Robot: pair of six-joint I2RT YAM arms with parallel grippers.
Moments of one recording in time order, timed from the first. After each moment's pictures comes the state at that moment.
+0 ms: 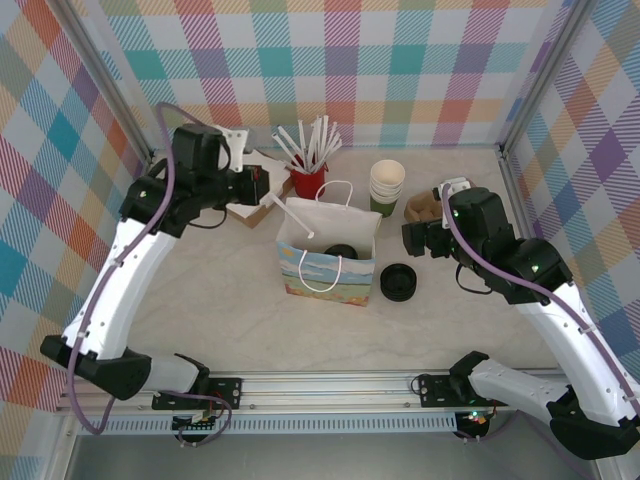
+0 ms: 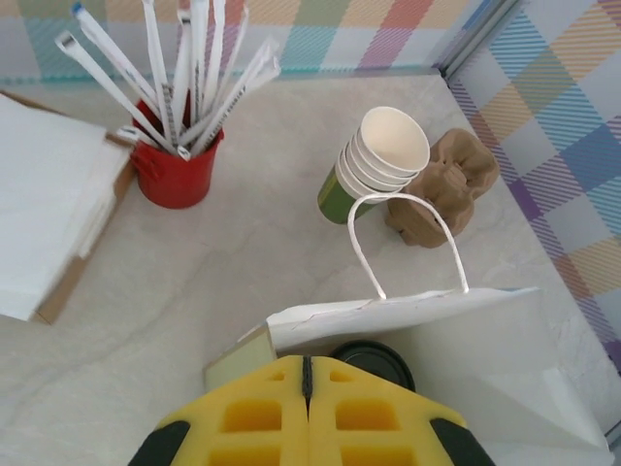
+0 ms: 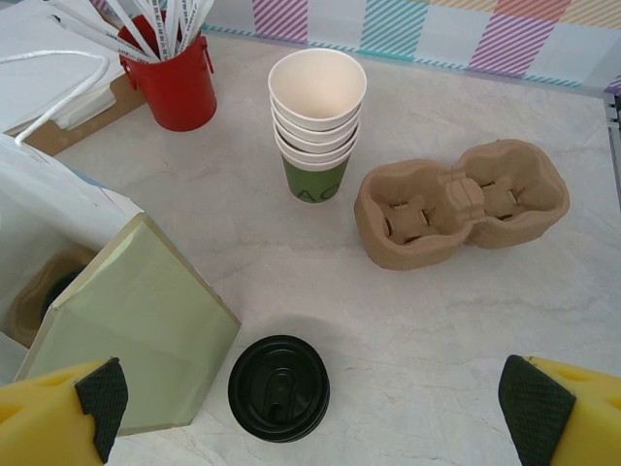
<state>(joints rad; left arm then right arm) -0.44 1.35 1.77 -1.01 0.16 -0.28 0.61 0.99 1.39 -1.10 0.31 0.20</state>
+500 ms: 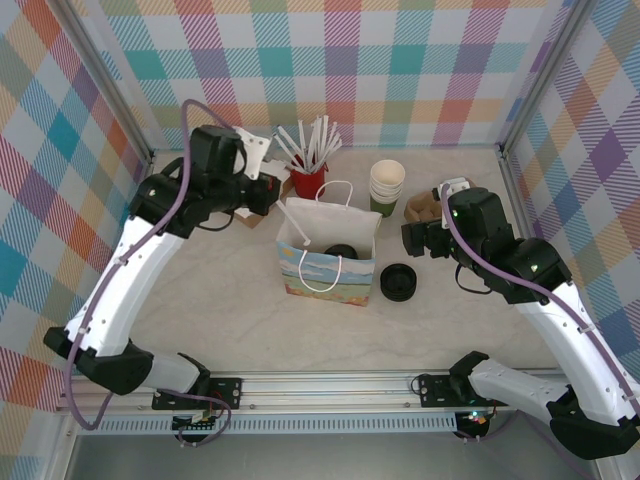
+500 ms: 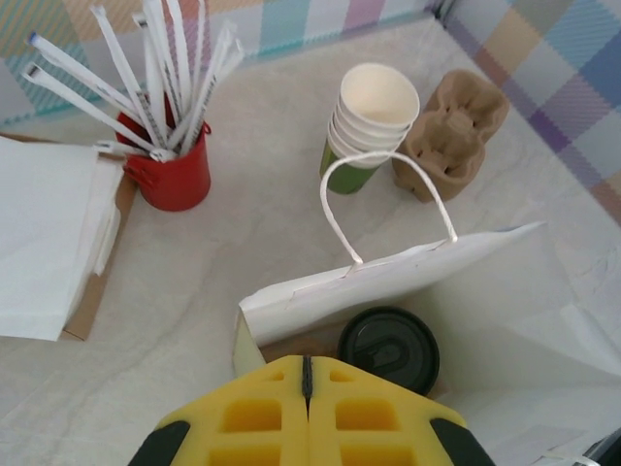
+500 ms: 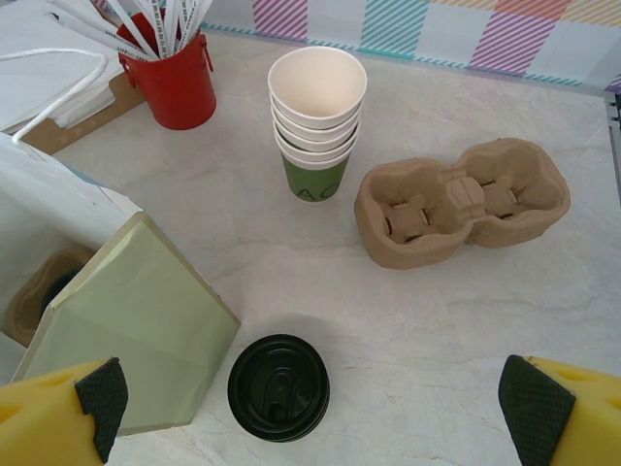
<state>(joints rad) -0.55 1.41 1.82 -1.08 0.09 -0.15 0.61 0.99 1.39 -1.10 0.31 0.20</state>
